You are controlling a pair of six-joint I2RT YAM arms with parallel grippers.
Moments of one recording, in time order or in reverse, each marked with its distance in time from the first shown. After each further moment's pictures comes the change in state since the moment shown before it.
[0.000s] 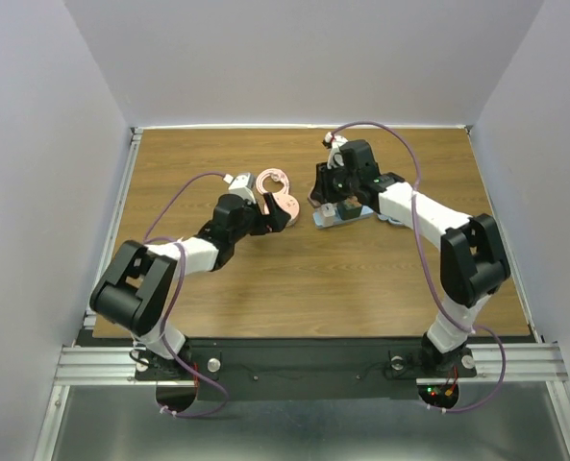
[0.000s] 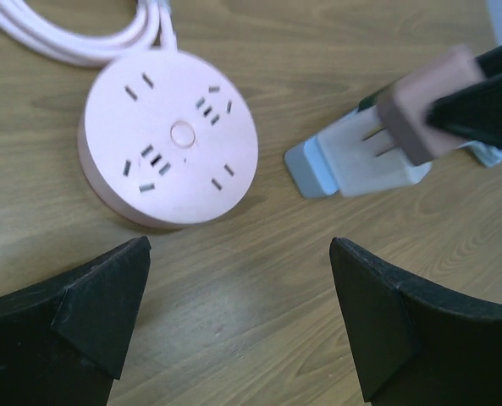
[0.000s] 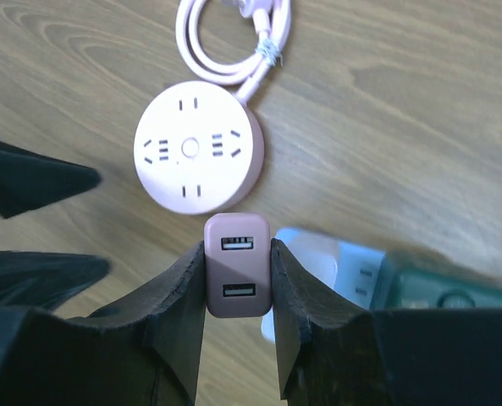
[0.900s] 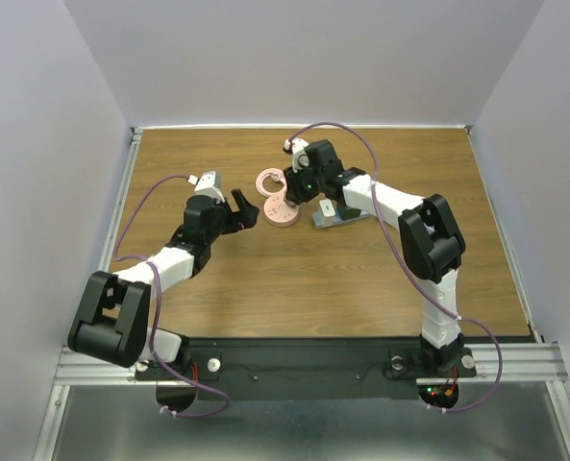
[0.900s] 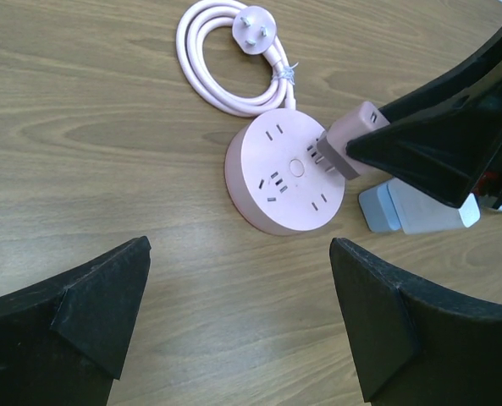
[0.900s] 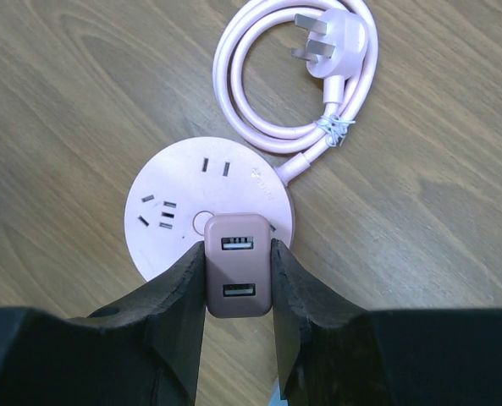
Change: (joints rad) left arm 0.168 -0.242 -0.086 -0.121 -0.060 0.060; right arm 0.093 0.330 0.283 0.015 -0.014 -0.223
